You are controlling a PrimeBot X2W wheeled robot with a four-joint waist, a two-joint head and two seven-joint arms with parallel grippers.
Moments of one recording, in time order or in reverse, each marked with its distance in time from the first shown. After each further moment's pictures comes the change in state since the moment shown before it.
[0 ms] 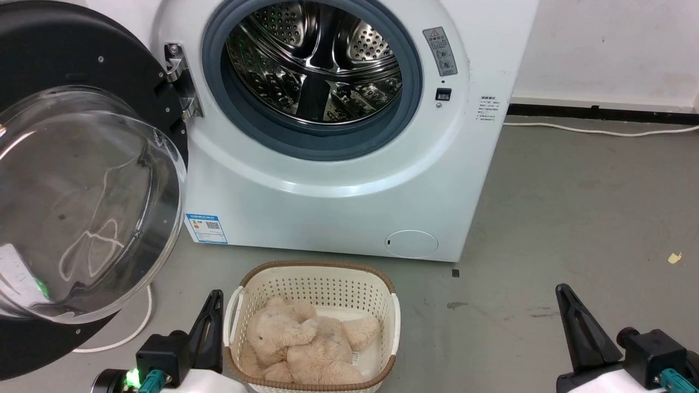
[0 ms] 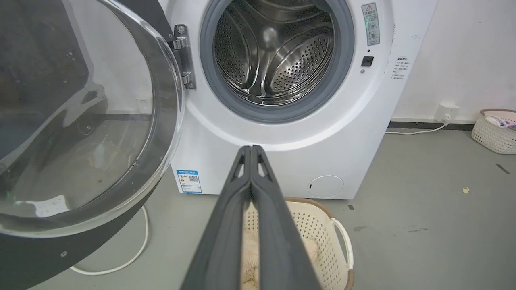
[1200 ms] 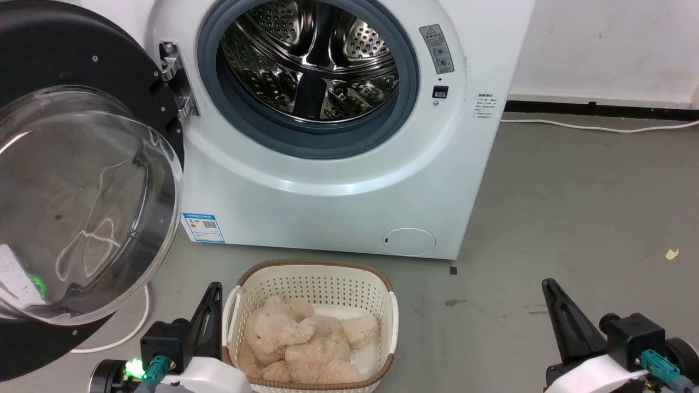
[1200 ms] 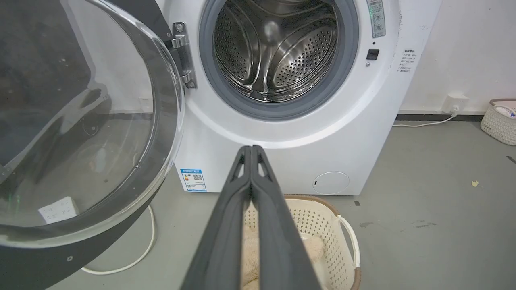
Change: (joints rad) left arm -0.020 -0.072 0.081 -0.002 0.103 -0.056 0.065; right arm -0.042 0.000 0.025 0.021 -0.018 0.000 0.070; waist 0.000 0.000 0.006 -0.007
